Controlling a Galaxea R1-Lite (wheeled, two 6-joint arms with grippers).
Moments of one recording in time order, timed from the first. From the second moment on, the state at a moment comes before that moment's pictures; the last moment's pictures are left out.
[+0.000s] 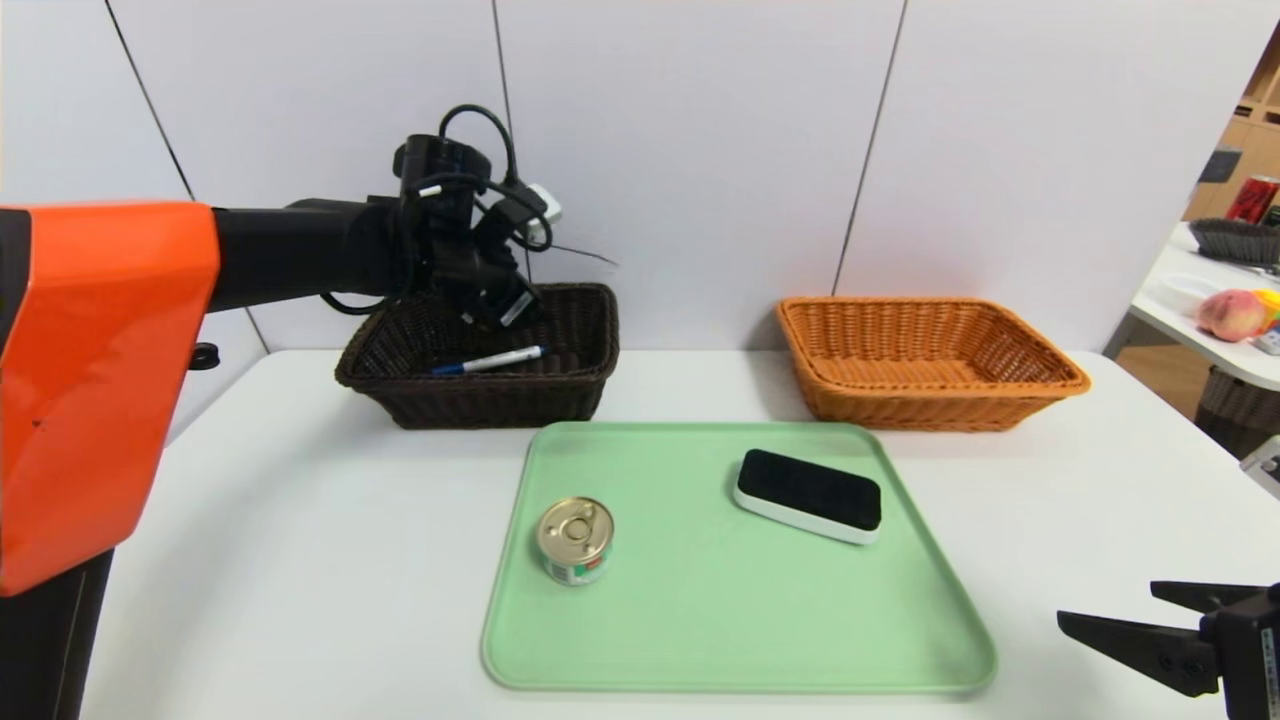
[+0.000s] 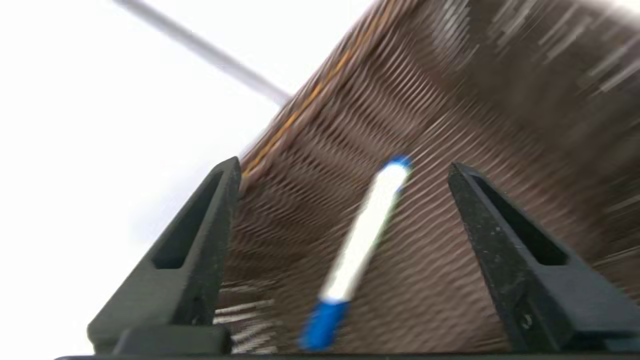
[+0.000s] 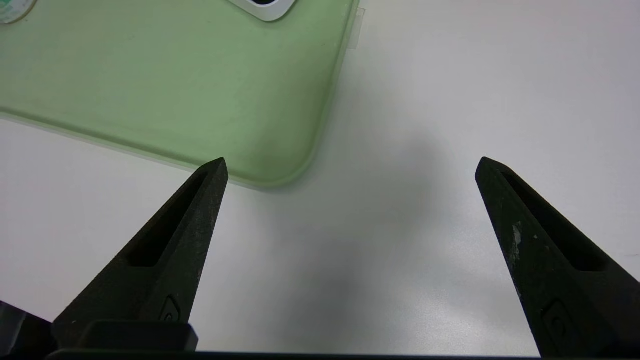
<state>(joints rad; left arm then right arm) -0.32 2.21 -1.98 0.21 -0.01 0.56 0.05 1.06 -0.51 0.15 0.27 -0.03</state>
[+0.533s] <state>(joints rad) -0.50 2.18 -1.97 0.24 -0.02 0.18 0.05 1.04 -0.51 0.16 0.27 -0.02</state>
